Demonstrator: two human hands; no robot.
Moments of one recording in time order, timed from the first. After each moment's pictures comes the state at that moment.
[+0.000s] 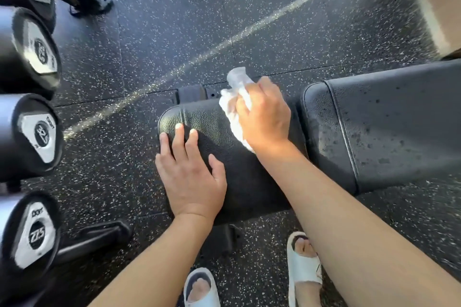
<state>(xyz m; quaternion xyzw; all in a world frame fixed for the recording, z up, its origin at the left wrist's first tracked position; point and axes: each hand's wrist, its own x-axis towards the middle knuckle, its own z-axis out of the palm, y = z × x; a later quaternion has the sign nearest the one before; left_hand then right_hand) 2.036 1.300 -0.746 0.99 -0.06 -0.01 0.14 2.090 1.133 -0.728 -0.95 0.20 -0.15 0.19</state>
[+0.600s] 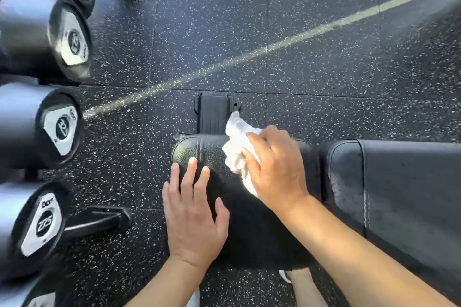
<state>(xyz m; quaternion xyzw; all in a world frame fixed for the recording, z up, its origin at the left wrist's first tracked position) 2.036 1.304 -0.752 0.98 -0.06 -0.03 0.16 2.105 1.112 -0.720 -0.98 0.00 -0.01 0.21</state>
